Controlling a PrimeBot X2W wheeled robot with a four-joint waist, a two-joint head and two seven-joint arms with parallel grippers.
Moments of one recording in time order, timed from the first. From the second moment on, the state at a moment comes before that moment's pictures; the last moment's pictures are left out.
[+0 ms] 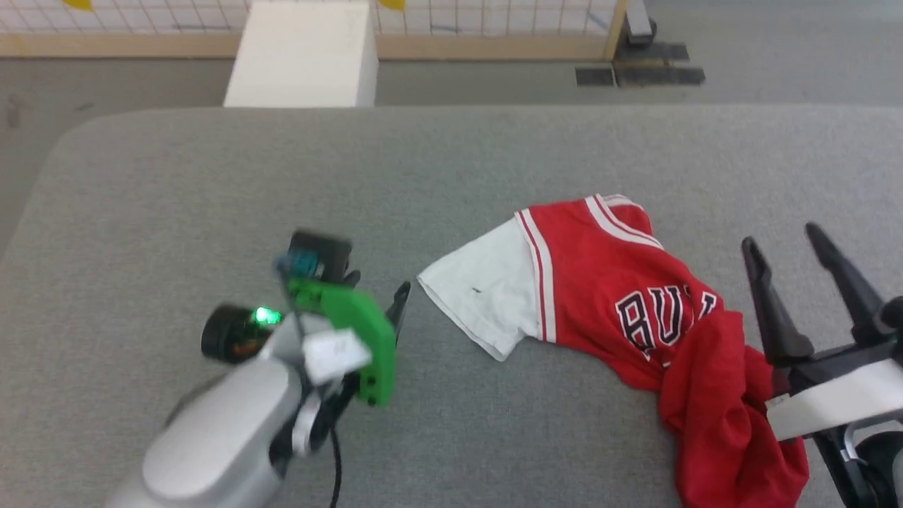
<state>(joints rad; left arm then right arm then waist) -0.48 0.46 -0.76 0.03 -0.74 0.29 0.35 -0.02 -0.26 -0.01 -0.24 0.26 0.13 0.05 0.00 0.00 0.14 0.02</state>
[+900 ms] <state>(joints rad) -0.83 0.43 -0.84 0.24 -0.81 0.28 0.88 -0.03 -0.14 -0.05 -0.24 0.16 0.13 -0.02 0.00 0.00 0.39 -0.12</state>
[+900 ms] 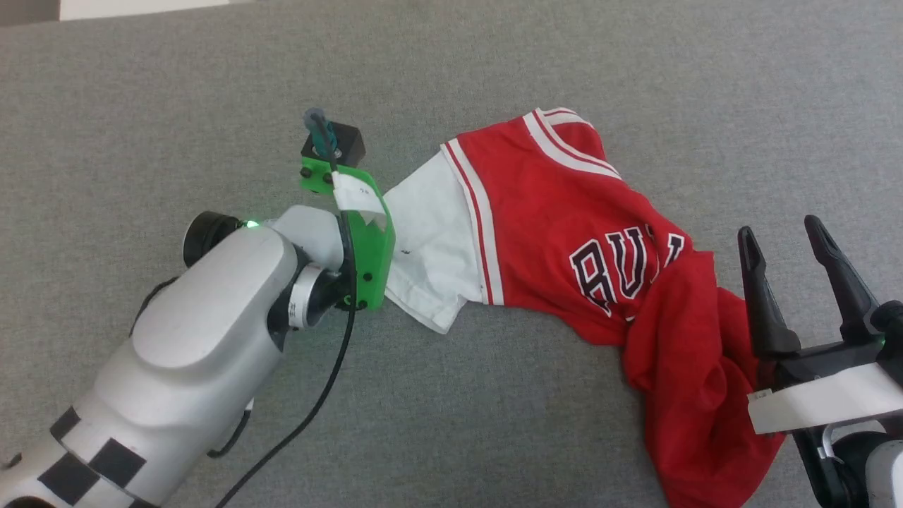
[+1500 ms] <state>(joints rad) -0.68 0.56 -0.76 0.15 -0.80 0.35 0.65 -0.03 -0.14 -0.07 -0.19 0.15 0.13 0.05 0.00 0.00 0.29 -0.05</state>
